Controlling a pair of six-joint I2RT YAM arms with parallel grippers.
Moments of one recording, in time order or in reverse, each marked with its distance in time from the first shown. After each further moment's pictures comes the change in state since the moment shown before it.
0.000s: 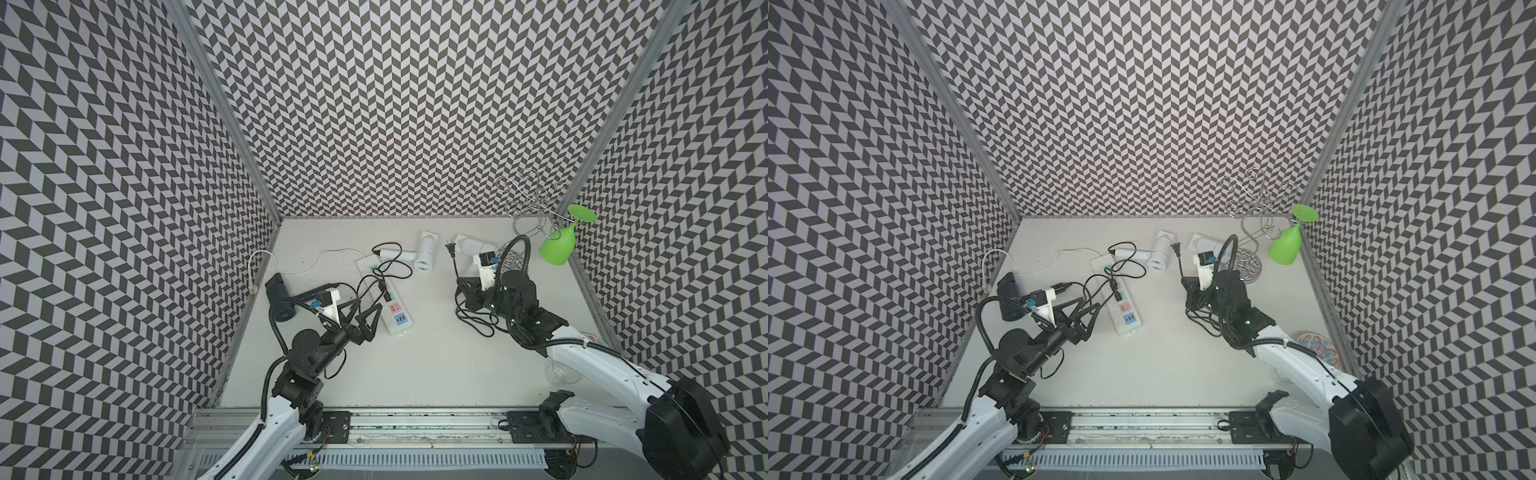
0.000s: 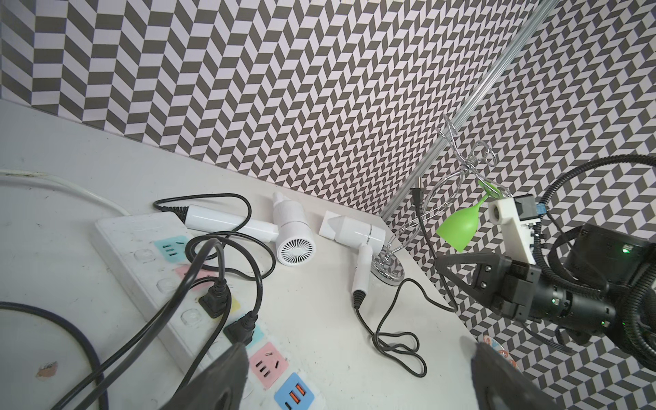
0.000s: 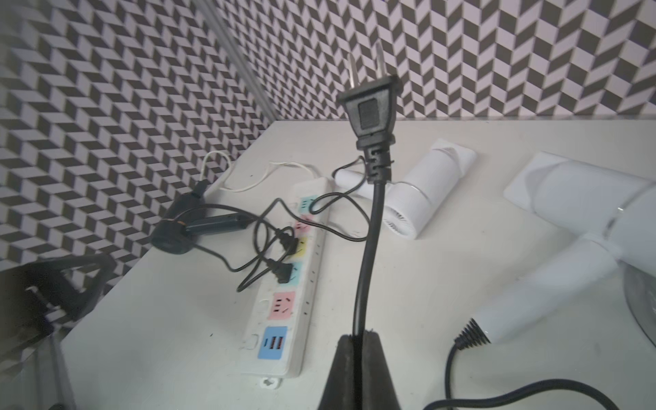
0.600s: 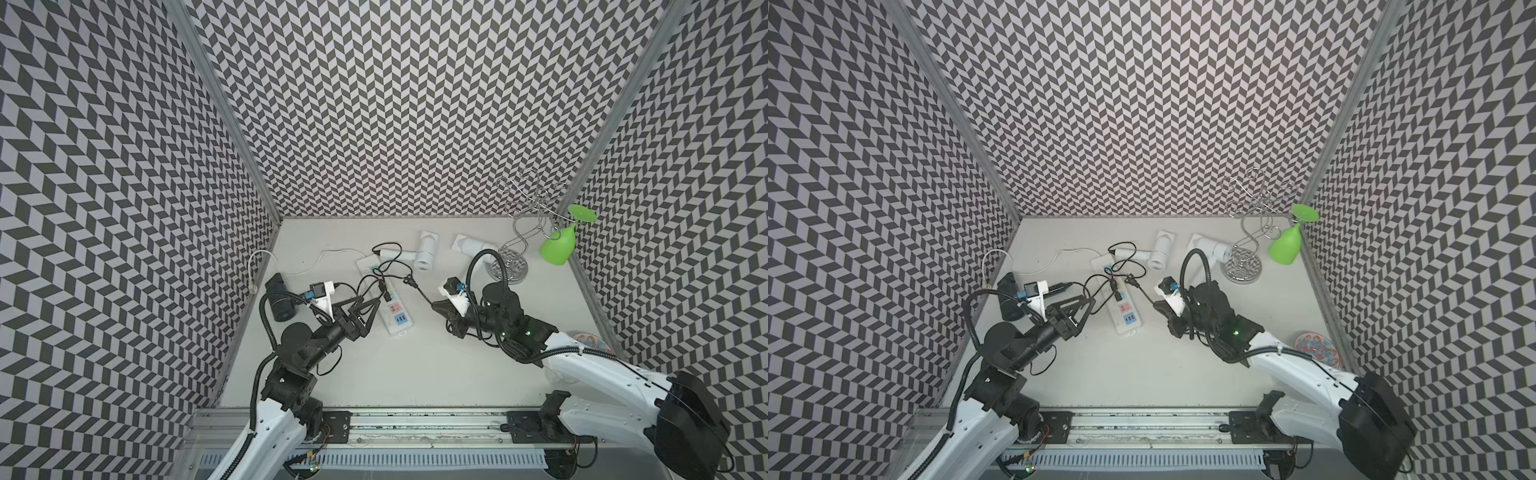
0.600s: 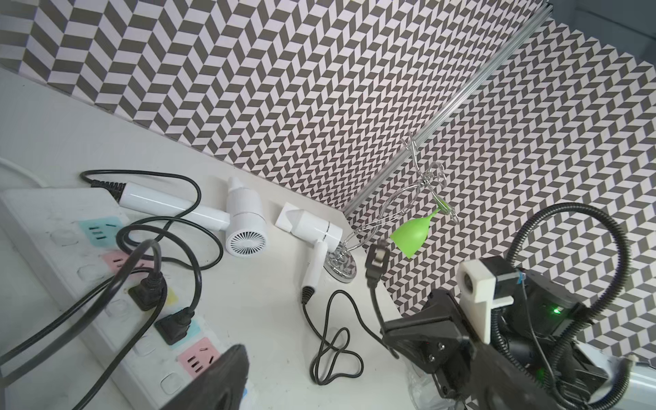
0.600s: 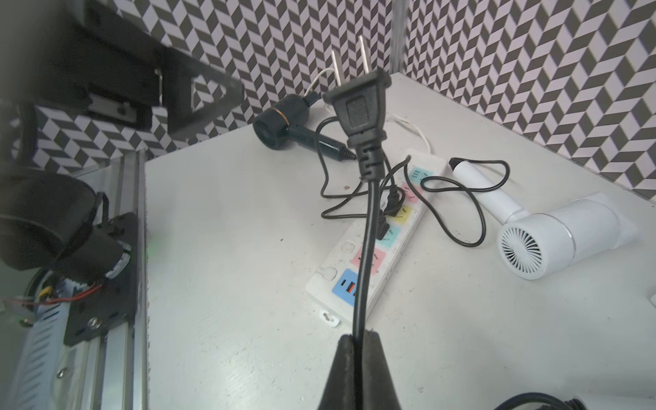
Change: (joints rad) left arm 0.092 -0.016 0.170 -0.192 0.195 -0.190; right arm 0.185 -0.003 0.007 -0.086 -0.127 -0.364
